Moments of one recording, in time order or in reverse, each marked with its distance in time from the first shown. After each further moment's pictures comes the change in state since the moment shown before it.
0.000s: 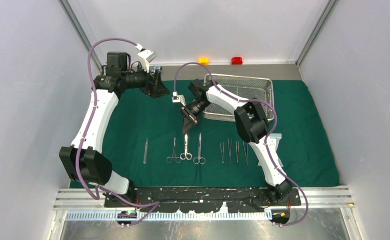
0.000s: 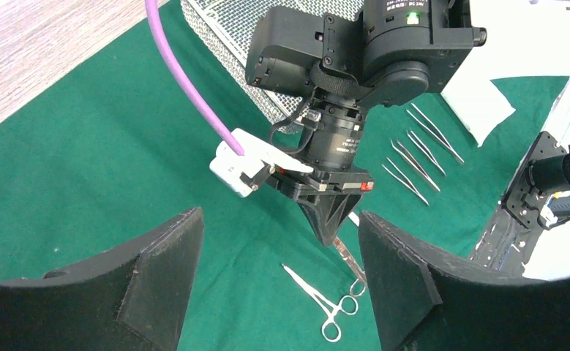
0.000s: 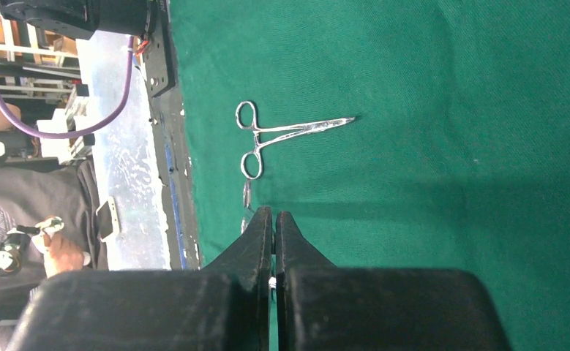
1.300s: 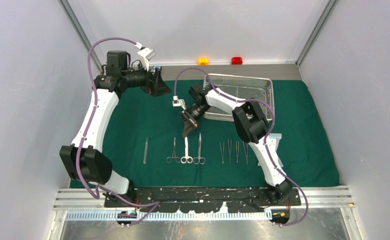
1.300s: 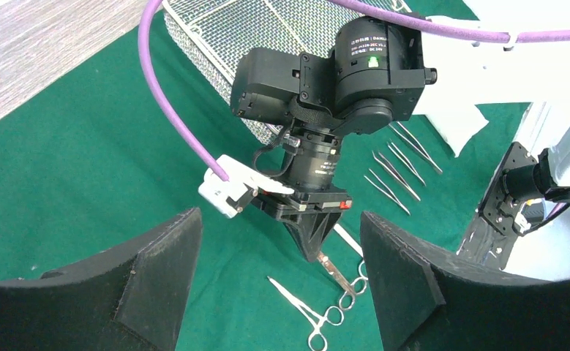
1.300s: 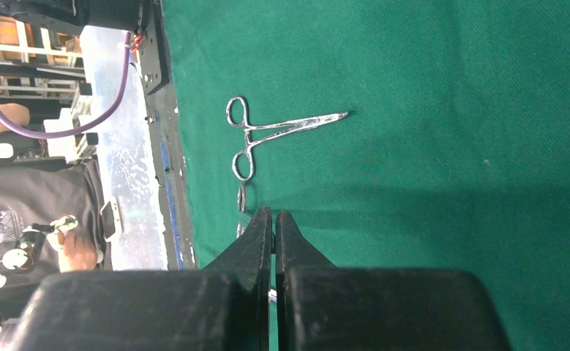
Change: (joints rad) left arm 0.000 0.006 0.000 0.046 0.045 -0.060; right arm 0.006 0.006 -0.083 0.071 -0.014 0.016
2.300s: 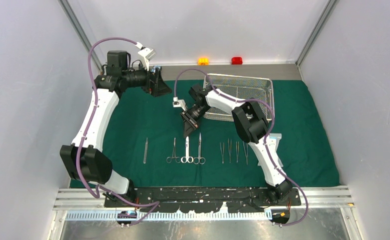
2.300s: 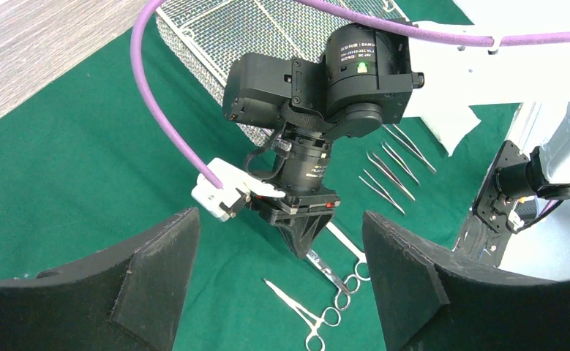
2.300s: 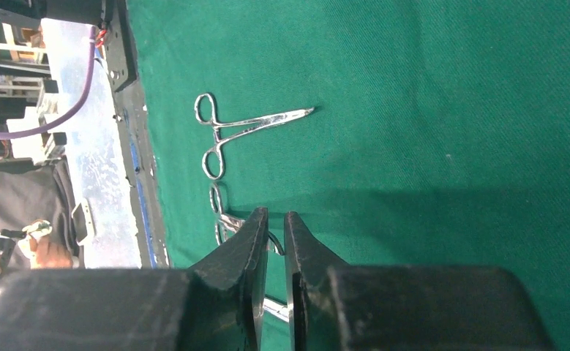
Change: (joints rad) left arm 0.000 0.006 0.000 0.006 0.023 -0.003; right arm 0.000 0.000 -0.021 0.045 0.051 -0.011
